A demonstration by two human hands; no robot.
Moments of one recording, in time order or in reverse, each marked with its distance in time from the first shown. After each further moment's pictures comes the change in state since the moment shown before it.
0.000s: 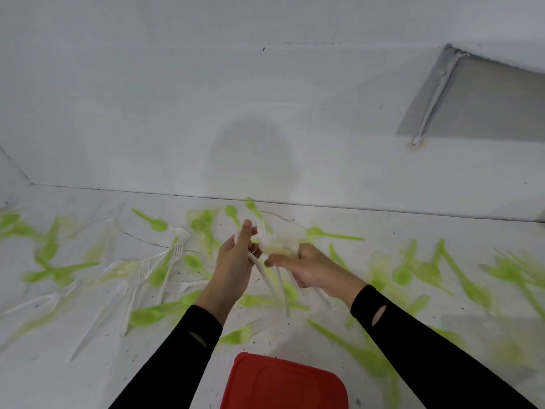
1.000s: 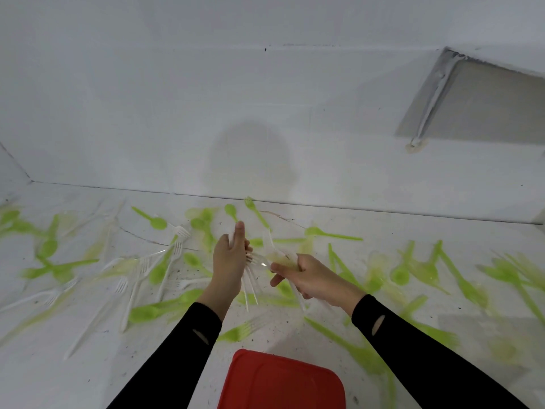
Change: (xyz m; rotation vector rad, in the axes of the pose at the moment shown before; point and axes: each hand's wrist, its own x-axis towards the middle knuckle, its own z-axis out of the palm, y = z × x) left_hand 0.009 -0.011 -0.006 0.273 0.239 0.162; right_hand -0.013 0.011 0.004 -0.110 -0.042 0.014
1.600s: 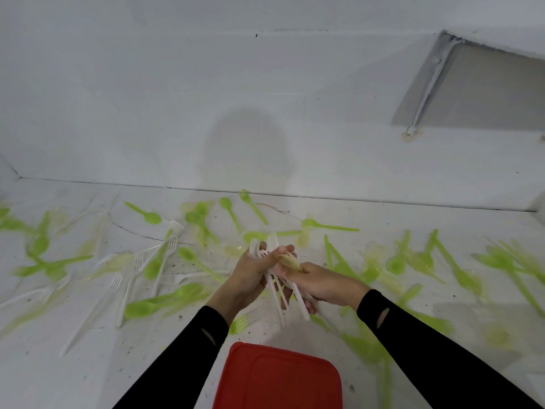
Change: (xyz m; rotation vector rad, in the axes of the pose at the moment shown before) left_hand -0.023 -0.025 0.013 -0.315 -0.604 -0.287; right_hand -0.012 0.018 -0.011 -0.096 -0.234 0.087
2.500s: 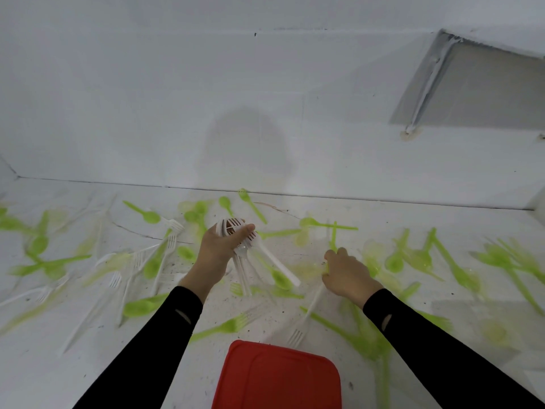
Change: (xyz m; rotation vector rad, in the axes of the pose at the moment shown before) left_hand 0.018 0.039 -0.047 0.320 0.305 0.245; right_hand 0.013 0.050 -0.029 -0.868 0.489 0.350
